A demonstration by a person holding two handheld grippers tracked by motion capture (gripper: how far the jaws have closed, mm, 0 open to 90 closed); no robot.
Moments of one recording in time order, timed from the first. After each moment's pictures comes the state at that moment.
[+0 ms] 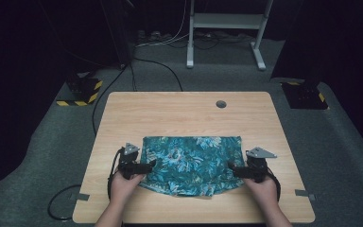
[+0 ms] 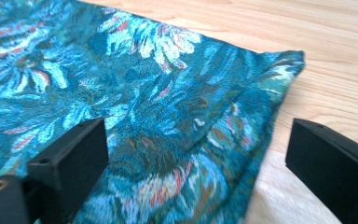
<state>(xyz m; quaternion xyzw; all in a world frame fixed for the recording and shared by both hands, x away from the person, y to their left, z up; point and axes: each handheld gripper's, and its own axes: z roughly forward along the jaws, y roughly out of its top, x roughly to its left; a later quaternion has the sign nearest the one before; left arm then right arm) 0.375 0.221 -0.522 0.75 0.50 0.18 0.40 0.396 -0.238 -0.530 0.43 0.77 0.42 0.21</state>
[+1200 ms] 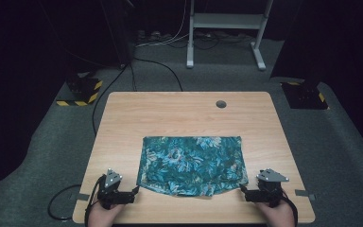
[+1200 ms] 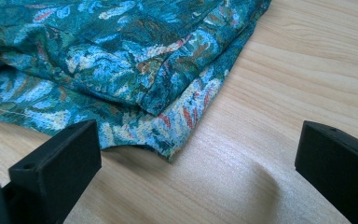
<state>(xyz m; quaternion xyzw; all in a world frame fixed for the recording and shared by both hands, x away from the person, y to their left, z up) 0.293 0.258 -0.547 0.77 0.49 0.21 0.36 0.331 -0.269 -0.543 0.42 0.80 0.36 0.23</state>
